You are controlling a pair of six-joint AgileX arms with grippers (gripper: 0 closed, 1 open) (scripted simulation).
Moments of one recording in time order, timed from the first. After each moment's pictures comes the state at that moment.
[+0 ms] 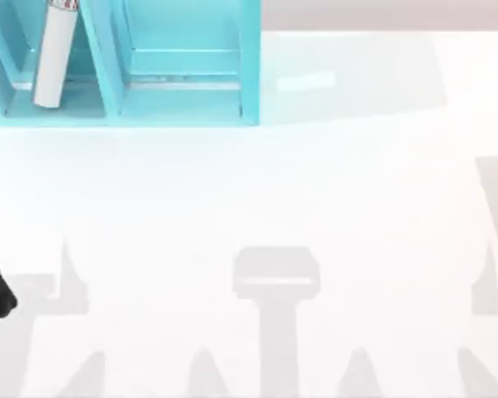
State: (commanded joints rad) left arm 0.00 0.00 0.00 0.00 0.00 0.00; right arm 0.00 0.00 0.00 0.00 0.00 0.00
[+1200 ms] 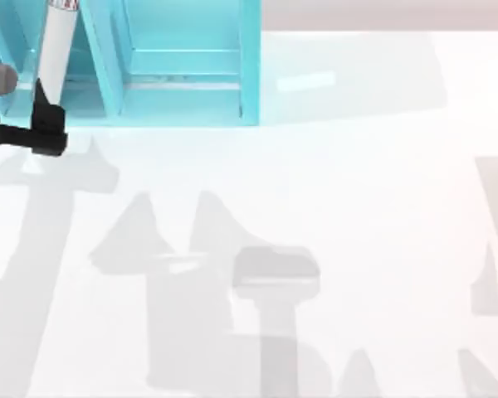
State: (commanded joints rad) left arm -0.08 1.47 0.49 0.87 -0.10 0.28; right arm 0.00 0.00 0.00 0.00 0.00 0.00
